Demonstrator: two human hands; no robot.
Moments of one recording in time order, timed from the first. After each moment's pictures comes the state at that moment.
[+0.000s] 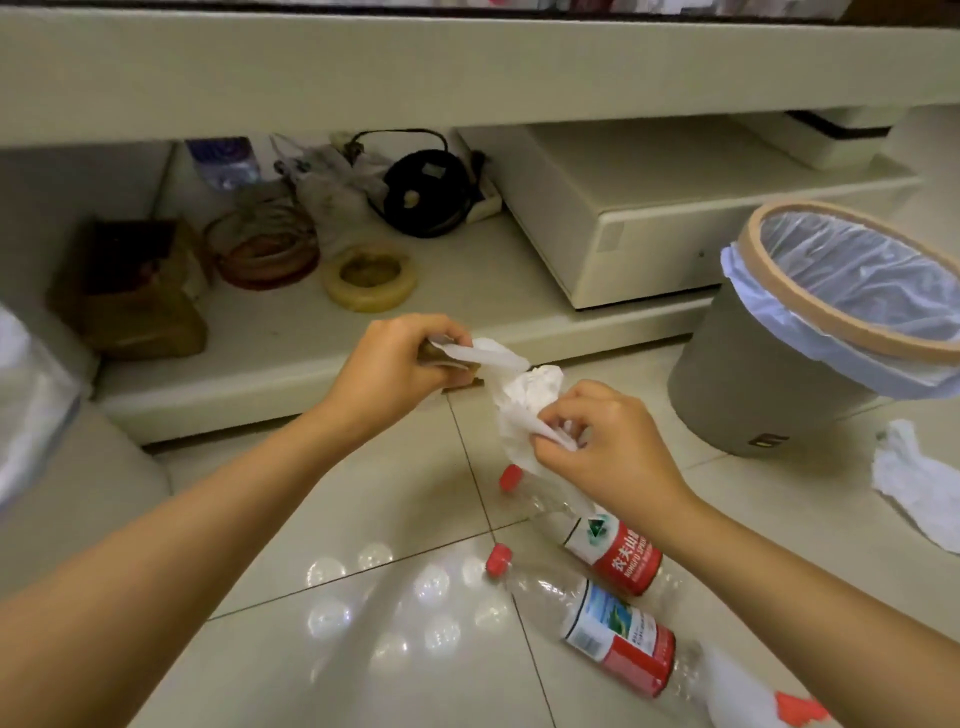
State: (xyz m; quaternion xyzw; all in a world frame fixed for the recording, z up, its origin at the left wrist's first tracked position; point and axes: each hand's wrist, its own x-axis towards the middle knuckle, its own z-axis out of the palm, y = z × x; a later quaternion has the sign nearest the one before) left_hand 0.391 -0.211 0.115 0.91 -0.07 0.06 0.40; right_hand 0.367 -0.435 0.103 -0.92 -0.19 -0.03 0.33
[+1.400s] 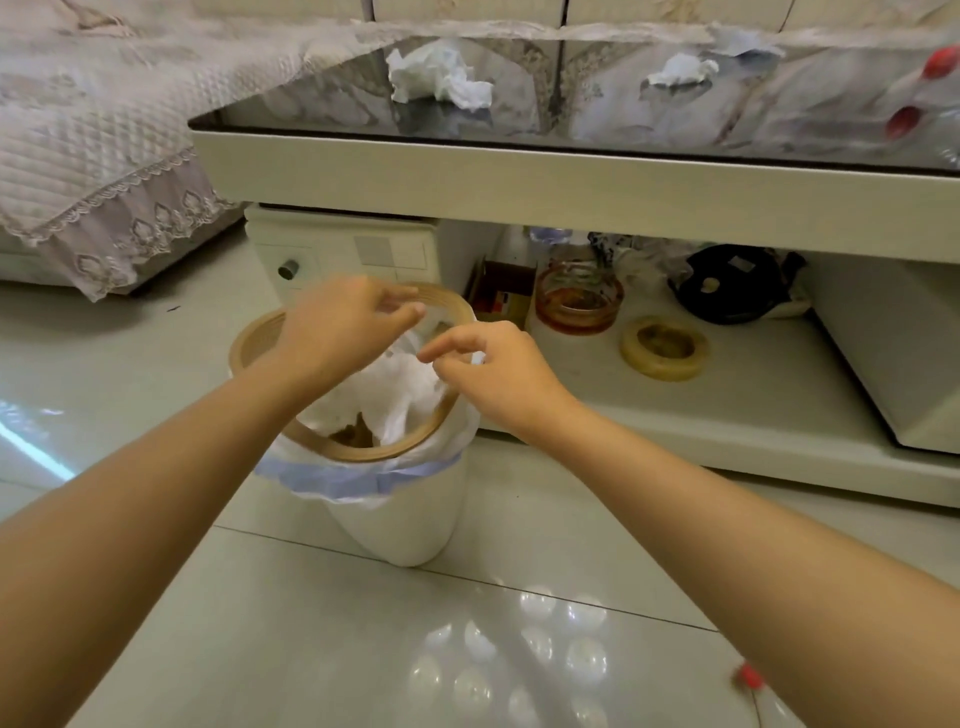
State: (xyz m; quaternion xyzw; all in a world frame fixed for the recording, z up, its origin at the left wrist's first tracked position) left_hand 0.234 0.067 0.216 0.95 0.24 0.15 0.12; right_hand 0.302 -0.089 0.196 -0.75 -0.41 0.19 0.48
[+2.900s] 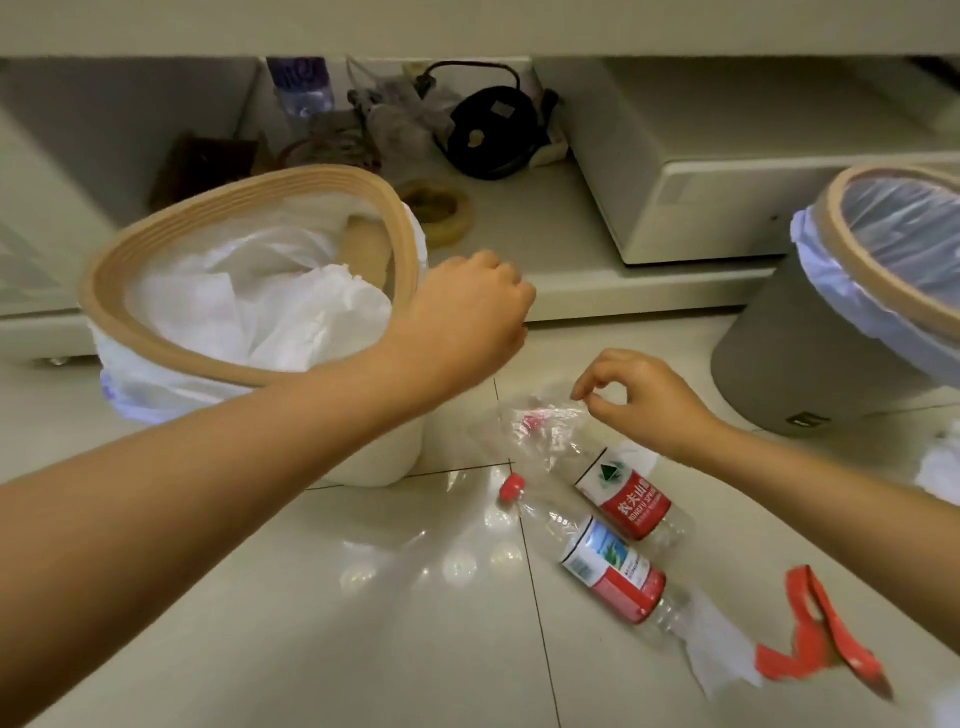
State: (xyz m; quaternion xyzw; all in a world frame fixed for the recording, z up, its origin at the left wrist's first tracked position) left_hand 0.355 -0.257 0.155 0.99 -0.13 0.09 -0.06; right_hand 0.398 -0.469 0.078 -0.91 -0.31 0.10 0.26
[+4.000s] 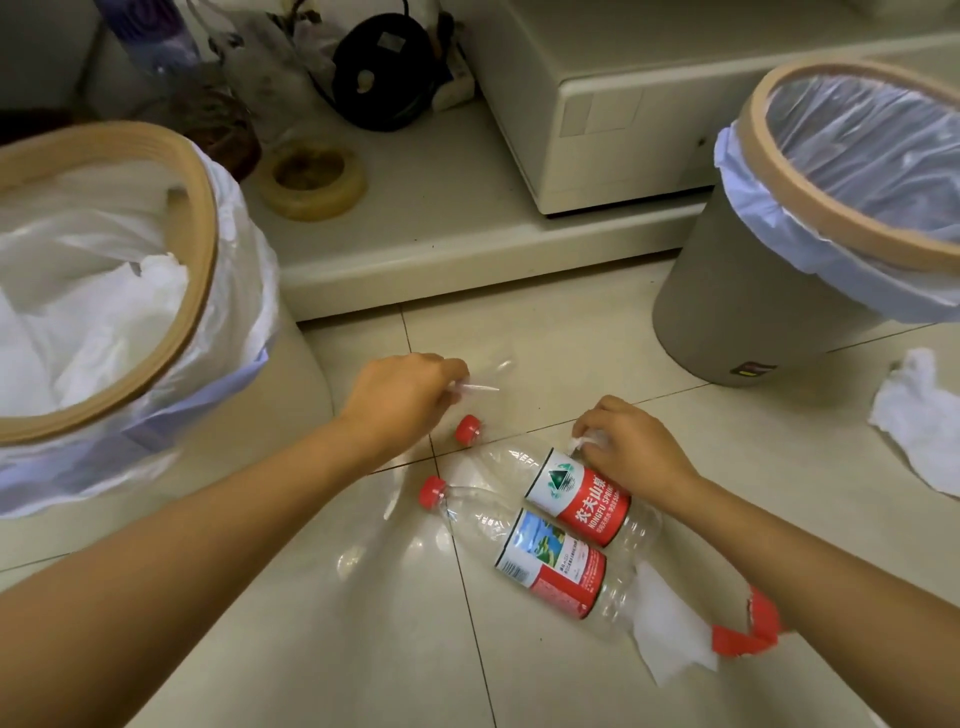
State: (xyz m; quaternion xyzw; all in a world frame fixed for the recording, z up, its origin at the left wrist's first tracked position) left_hand 0.373 -0.298 0.028 0.99 -0.10 -0.03 0.07; right_hand 0.395 -0.567 -0.035 -0.95 -0.18 0.15 0.20
